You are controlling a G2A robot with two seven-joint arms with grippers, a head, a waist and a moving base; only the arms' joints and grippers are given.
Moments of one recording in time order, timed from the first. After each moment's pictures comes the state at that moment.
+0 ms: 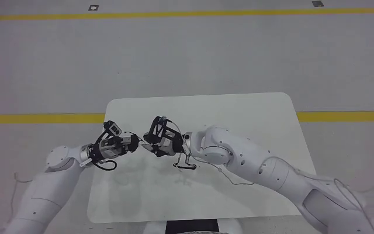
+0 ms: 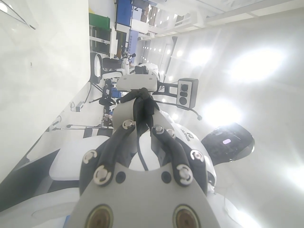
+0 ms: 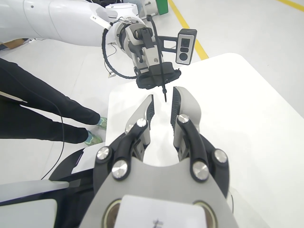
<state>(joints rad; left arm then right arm) 1.39 -0.86 -1.29 -1.30 -0.97 -0.16 -1.35 -0.76 -1.21 0.37 -1.56 -0.64 -0.34 0.35</state>
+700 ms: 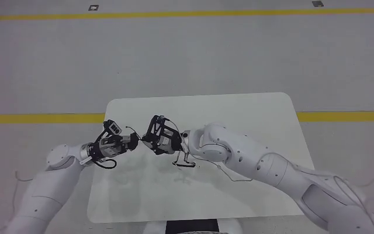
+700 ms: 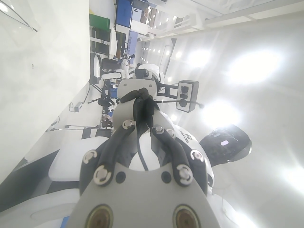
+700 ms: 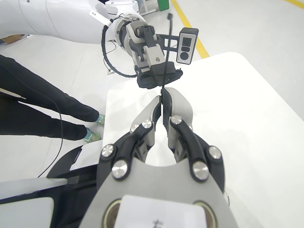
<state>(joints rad) 1.36 -0.87 -1.28 -1.26 -0.97 -0.15 -1.35 -0.70 -1.22 0.32 -1.52 -0.61 -0.34 0.34</state>
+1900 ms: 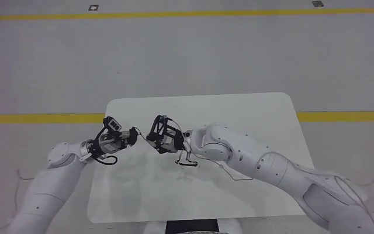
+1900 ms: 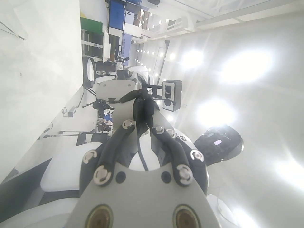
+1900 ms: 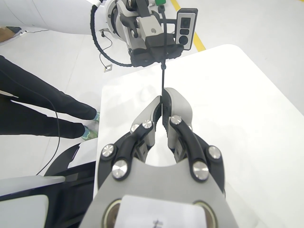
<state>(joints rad) 1.34 -0.89 -1.28 -1.25 -1.00 -0.15 -1.35 -0.70 -1.20 0.31 -1.50 -0.61 -0.34 0.33</state>
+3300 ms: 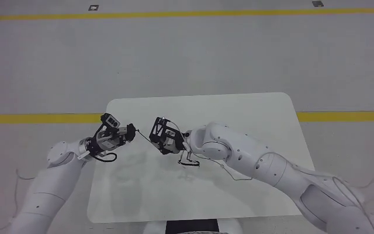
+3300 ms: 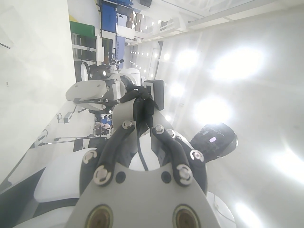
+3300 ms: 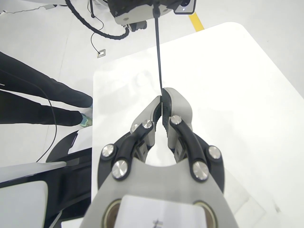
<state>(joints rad) 1.34 -0.91 -1.31 -1.25 -1.03 -0.15 -1.35 -0.73 -1.23 0.35 -1.48 -0.65 -0.34 0.48</state>
